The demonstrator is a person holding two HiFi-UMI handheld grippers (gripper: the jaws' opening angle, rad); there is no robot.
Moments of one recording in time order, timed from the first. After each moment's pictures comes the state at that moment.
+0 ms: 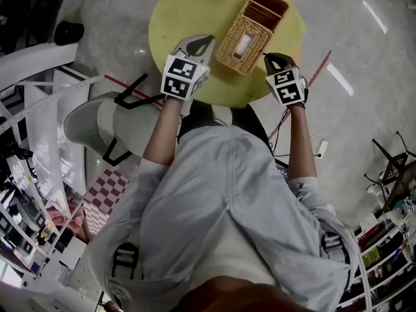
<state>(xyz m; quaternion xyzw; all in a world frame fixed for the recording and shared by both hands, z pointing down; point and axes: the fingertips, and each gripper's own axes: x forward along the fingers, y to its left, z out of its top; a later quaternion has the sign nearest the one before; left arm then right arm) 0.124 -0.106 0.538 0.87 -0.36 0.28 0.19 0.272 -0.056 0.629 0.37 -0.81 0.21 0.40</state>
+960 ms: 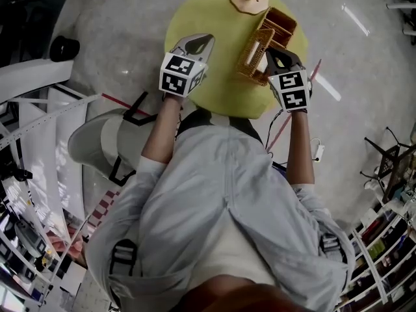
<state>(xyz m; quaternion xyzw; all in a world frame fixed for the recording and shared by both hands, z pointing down) 0.039 -0.148 0.495 0.89 -0.34 0.22 0.19 0.186 -0.112 0.503 0.45 -0.80 0.14 0.36</state>
